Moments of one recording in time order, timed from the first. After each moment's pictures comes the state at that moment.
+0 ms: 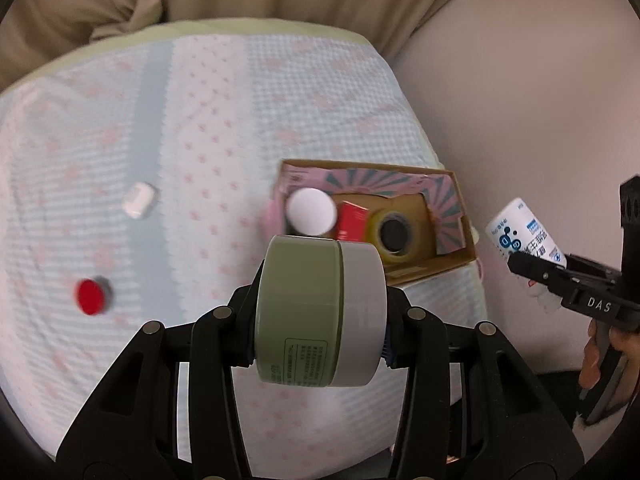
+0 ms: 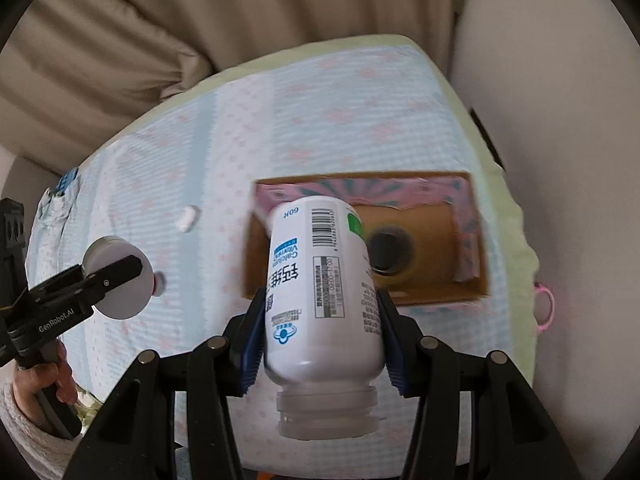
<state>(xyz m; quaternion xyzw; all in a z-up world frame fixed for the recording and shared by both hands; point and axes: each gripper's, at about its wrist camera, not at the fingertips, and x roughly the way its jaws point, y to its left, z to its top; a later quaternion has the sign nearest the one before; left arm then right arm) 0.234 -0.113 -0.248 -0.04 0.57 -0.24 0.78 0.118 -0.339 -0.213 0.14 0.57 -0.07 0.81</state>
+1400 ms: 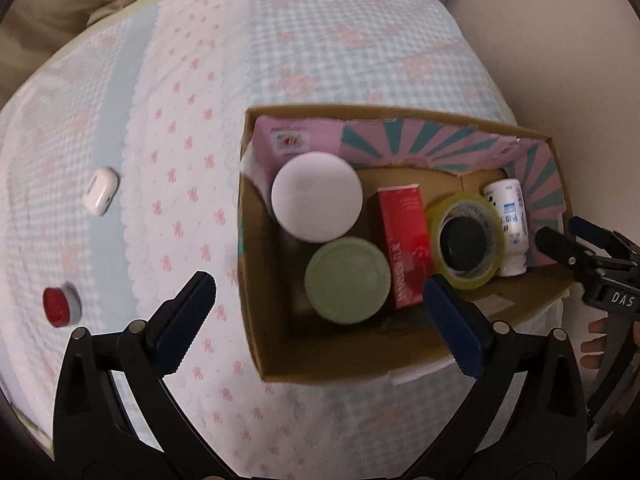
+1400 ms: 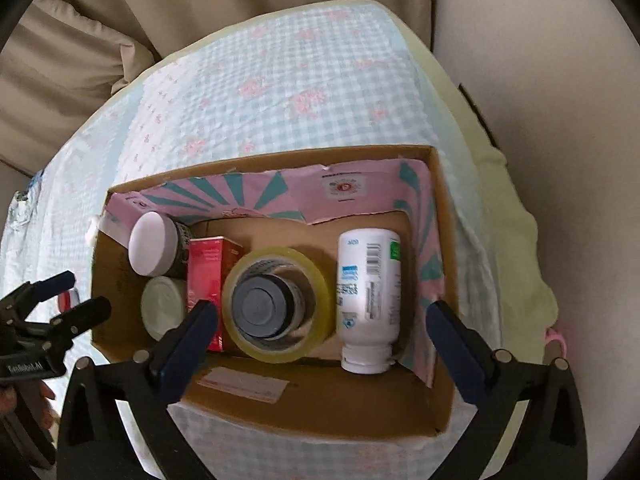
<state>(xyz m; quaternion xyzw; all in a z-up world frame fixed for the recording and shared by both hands) 0.274 -0.204 -0.387 0.04 0.62 -0.15 0.77 0.158 -0.454 -0.359 0.13 0.57 -0.08 0.81</state>
